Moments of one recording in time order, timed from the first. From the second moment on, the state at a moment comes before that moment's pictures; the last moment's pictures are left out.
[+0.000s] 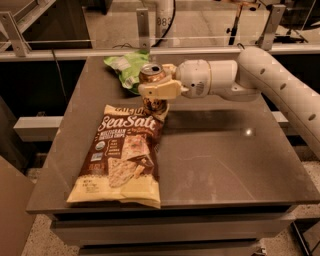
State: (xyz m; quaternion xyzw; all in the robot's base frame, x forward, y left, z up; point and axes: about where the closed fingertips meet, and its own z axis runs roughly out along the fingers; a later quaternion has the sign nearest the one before) arm 0.584 0.026 0.922 -0.50 0.51 0.51 0.48
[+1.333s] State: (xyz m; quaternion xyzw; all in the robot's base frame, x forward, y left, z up) arm 0.579 0.016 0.892 -0.56 0.48 0.48 0.48
